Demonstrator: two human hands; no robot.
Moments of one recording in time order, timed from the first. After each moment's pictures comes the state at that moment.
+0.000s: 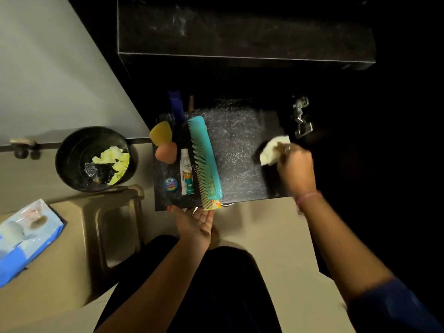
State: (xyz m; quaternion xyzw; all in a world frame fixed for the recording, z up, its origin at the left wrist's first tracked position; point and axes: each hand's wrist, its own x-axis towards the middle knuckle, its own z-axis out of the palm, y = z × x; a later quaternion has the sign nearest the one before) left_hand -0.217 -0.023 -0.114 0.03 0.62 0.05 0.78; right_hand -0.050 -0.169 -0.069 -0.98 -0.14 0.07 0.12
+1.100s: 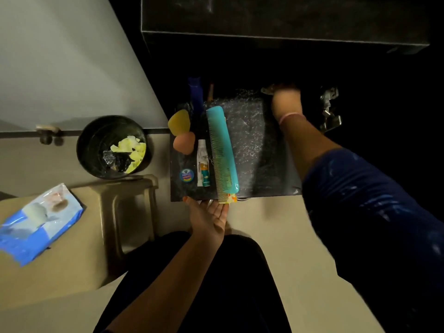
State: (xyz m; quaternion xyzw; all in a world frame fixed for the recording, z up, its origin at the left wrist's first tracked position) left_hand -0.225 -0.023 -0.131 0.03 0.60 0.06 0.80; right_hand 0.062 -0.065 -0.110 -0.97 -0.19 0.12 0.02
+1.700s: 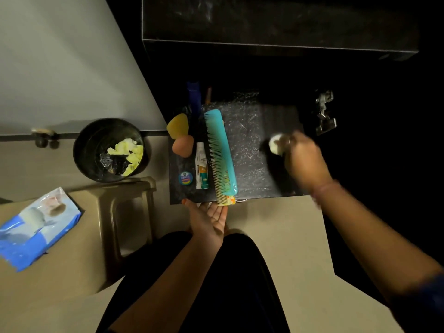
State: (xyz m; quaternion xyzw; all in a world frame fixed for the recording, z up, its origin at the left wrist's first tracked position) left_hand -0.225 -0.023 -0.130 0.04 0.62 0.04 0.79; right_hand -0.041 -0.155 -0.087 -0.96 -0.26 0.12 0.03
